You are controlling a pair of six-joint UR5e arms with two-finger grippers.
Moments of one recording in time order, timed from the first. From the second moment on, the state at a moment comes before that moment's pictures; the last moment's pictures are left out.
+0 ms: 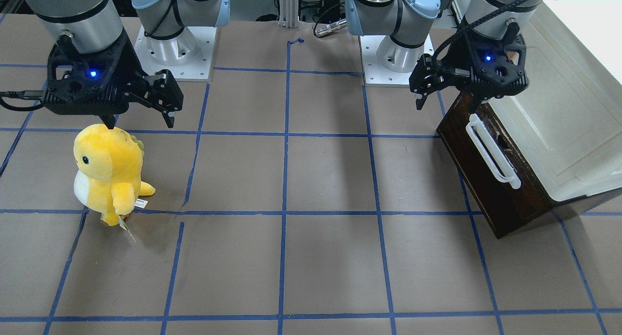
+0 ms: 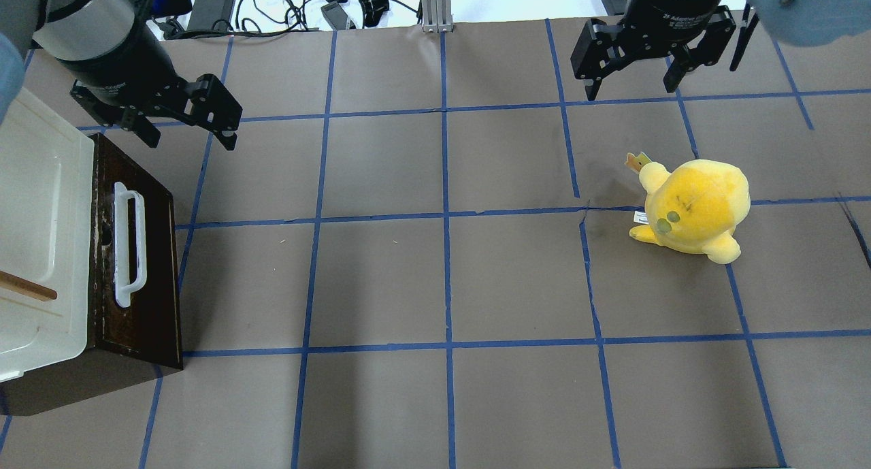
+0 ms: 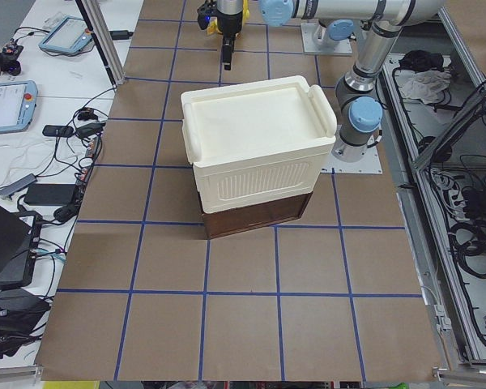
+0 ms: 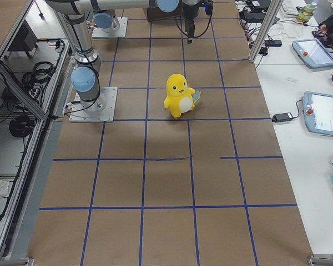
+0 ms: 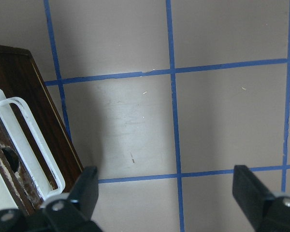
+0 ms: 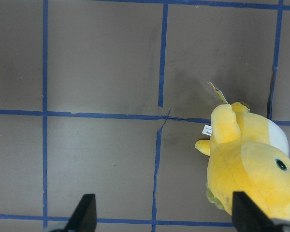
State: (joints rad) left arm -1.50 -1.53 -1.57 -1.58 1.59 0.15; right arm 1.60 -1.48 1.44 -1.57 -1.58 -0.02
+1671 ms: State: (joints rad) left arm -1.50 -1.54 -1.57 -1.59 1.60 0.15; right arm 1.60 -1.48 1.44 -1.57 -1.58 -0.02
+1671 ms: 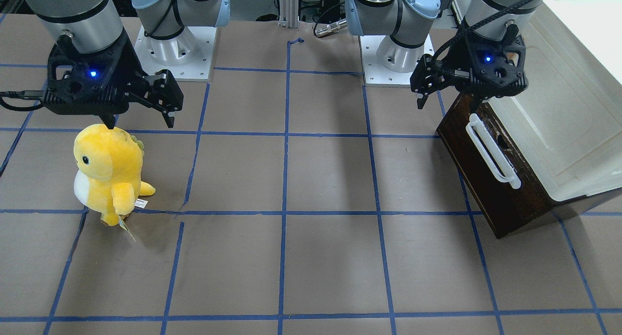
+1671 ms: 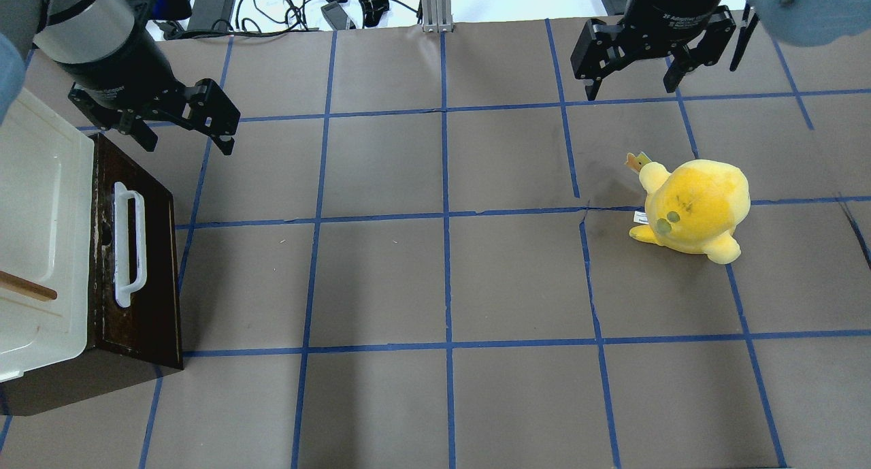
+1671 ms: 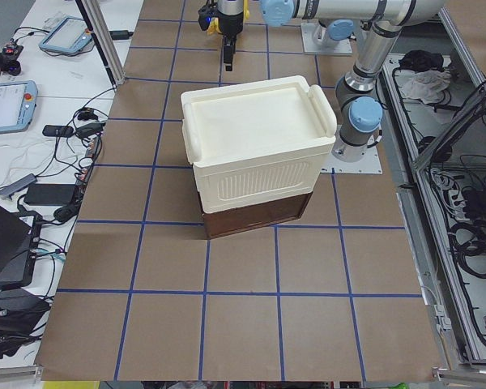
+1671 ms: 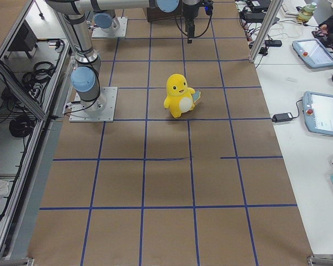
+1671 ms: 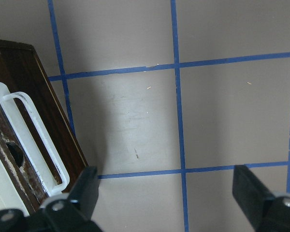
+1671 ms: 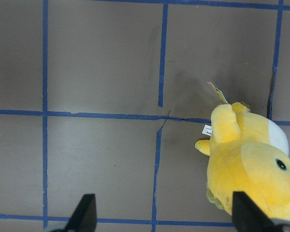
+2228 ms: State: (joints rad) left arm -1.50 -1.55 -1.57 -1.57 1.60 0.15; right arm 1.60 -1.48 1.44 -1.57 -1.58 -0.02
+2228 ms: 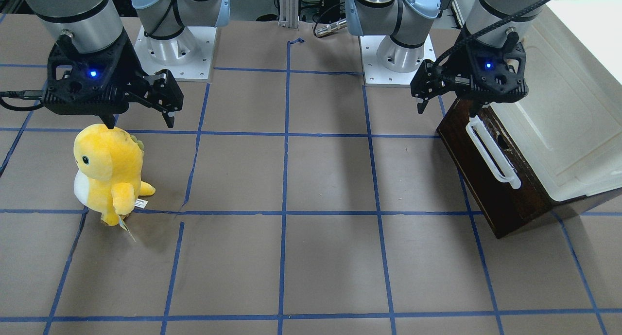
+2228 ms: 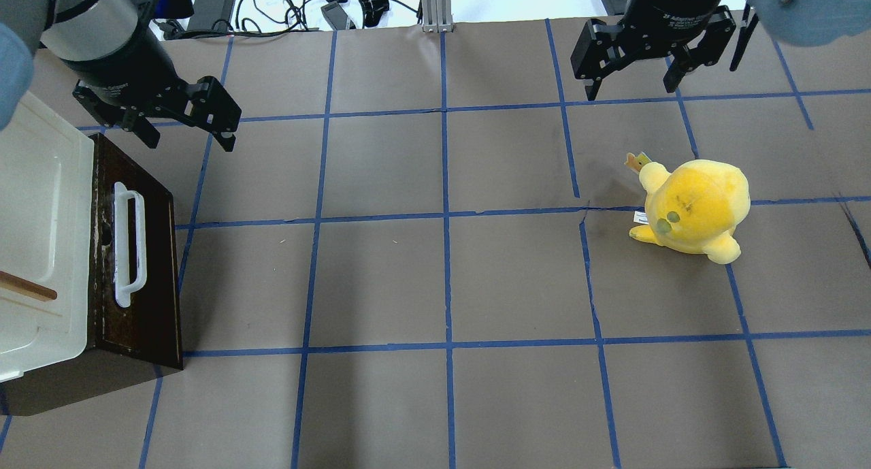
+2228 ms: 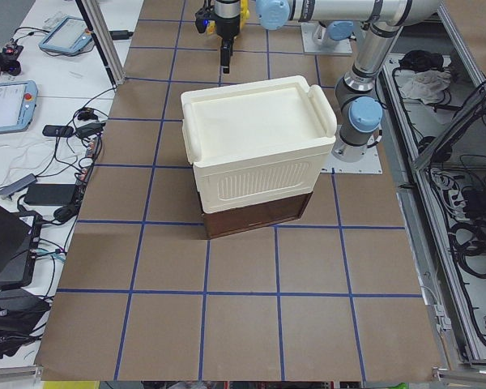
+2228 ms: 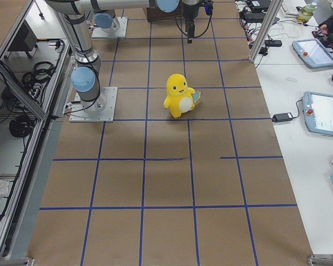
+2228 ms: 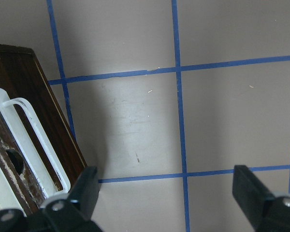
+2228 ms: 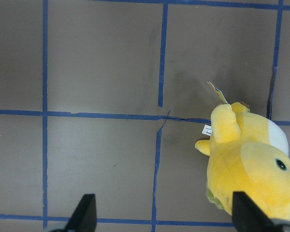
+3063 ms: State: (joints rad) left arm -1.51 -1.62 -1.60 -1.51 1.68 -0.04; right arm 1.60 -1.48 1.44 -1.57 -1.58 -0.02
